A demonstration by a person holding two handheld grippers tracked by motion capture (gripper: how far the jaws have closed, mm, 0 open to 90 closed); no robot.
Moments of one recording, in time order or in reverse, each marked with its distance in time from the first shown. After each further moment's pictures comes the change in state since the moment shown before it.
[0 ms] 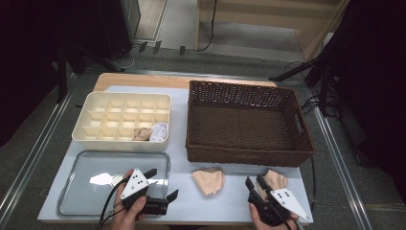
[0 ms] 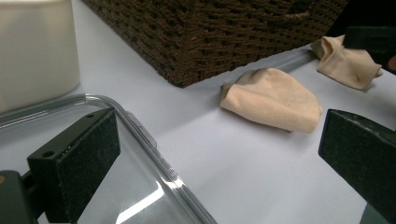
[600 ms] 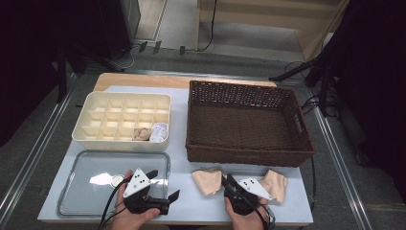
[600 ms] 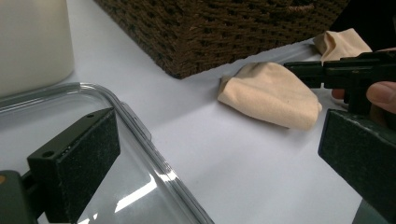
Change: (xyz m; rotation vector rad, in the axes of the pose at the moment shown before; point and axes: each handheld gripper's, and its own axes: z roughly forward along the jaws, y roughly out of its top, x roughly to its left) left arm -0.002 0.001 0.003 0.046 -0.002 -0.039; right arm 0.036 -0.024 0.054 0.181 0.067 -0.046
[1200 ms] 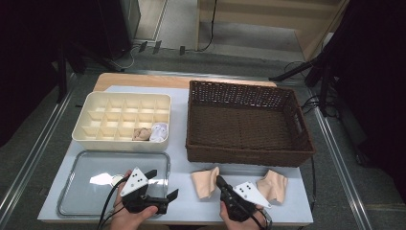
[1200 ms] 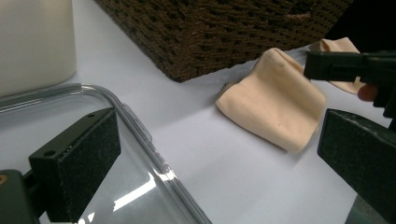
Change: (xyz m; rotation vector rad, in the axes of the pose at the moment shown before) left arm 0.002 0.002 -0.004 -0.019 -0.014 -0.030; right arm 0.033 0.014 -0.024 -0.089 0.121 -0.032
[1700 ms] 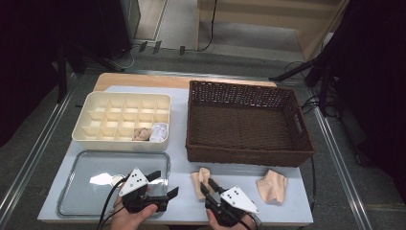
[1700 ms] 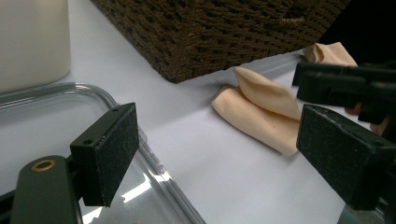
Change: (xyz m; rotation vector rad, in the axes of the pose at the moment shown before) left arm 0.002 -0.001 -0.001 -0.007 -0.015 -0.019; right arm 0.015 -0.010 0.004 -0.052 0.039 -0.017
